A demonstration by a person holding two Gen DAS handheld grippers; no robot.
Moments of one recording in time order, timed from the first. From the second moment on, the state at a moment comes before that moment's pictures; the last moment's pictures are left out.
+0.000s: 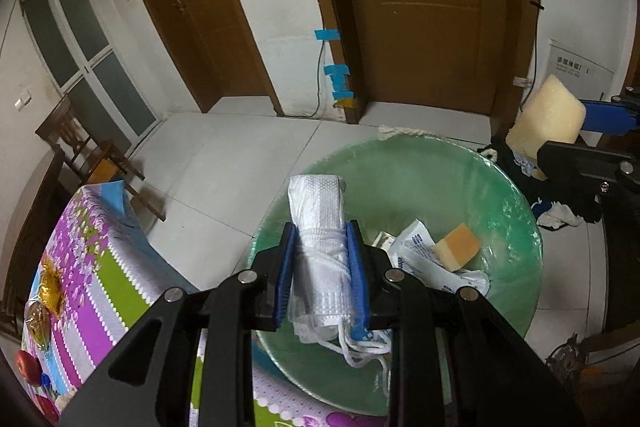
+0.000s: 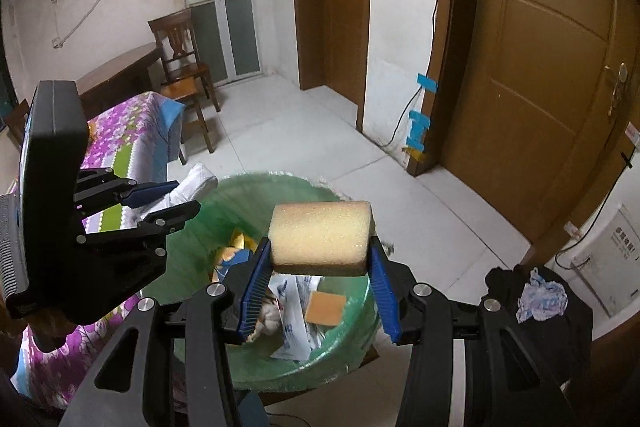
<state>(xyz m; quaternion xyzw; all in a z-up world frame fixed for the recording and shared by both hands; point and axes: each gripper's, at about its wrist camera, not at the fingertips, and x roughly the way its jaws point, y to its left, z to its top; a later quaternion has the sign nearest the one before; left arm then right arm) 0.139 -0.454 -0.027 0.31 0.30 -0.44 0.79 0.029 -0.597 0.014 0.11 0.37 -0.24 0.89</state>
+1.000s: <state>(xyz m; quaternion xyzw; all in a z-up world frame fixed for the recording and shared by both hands) 0.136 -0.454 -0.038 0.31 0.31 -0.44 0.78 0.061 -0.572 0.005 0.07 0.39 -0.22 0.89</state>
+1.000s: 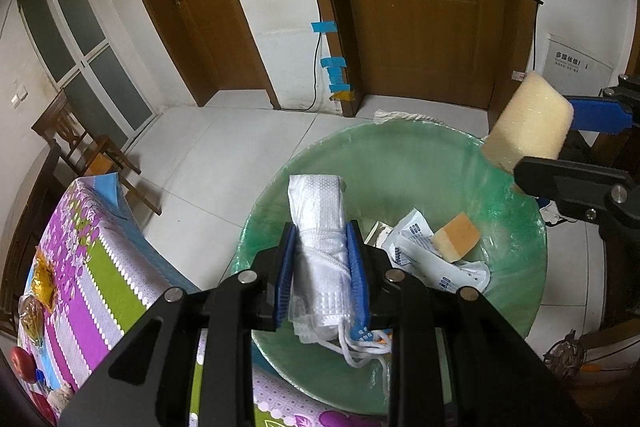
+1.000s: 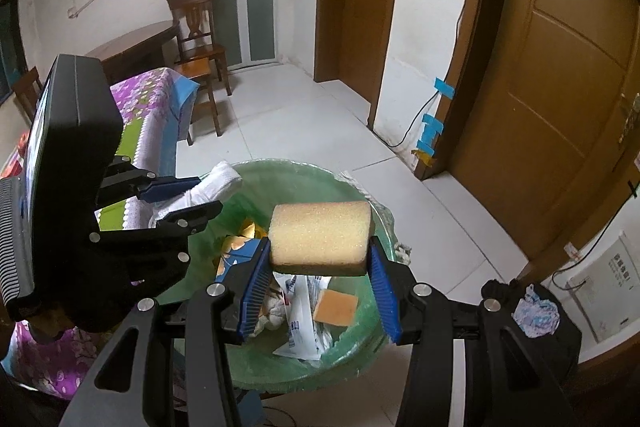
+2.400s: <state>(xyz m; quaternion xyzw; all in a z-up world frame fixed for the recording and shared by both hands) 0.150 -0.421 -0.031 0.29 0.30 -0.39 0.82 0.072 -0.567 0.004 0.05 0.35 -0.25 0.90</state>
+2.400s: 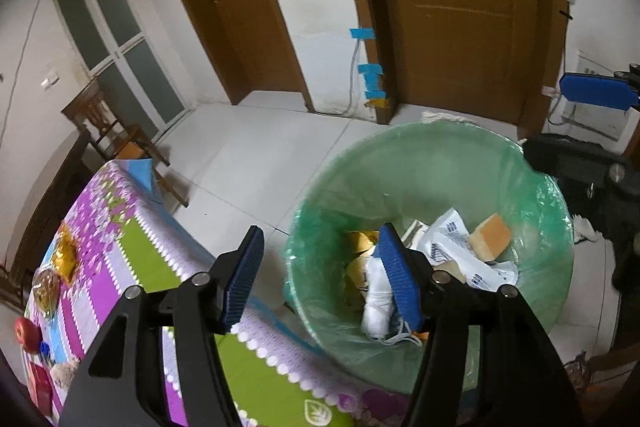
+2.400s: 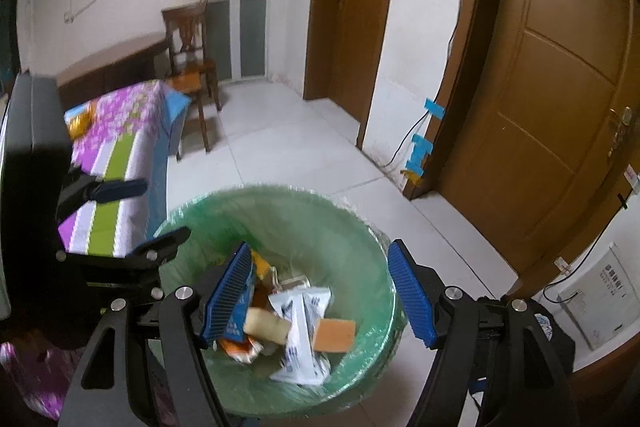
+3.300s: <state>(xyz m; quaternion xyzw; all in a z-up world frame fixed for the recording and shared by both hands) 0.241 -0.155 0.009 0.12 0.35 -0.20 0.91 0.185 -0.398 0.007 0.03 0.30 -0.06 0.95</state>
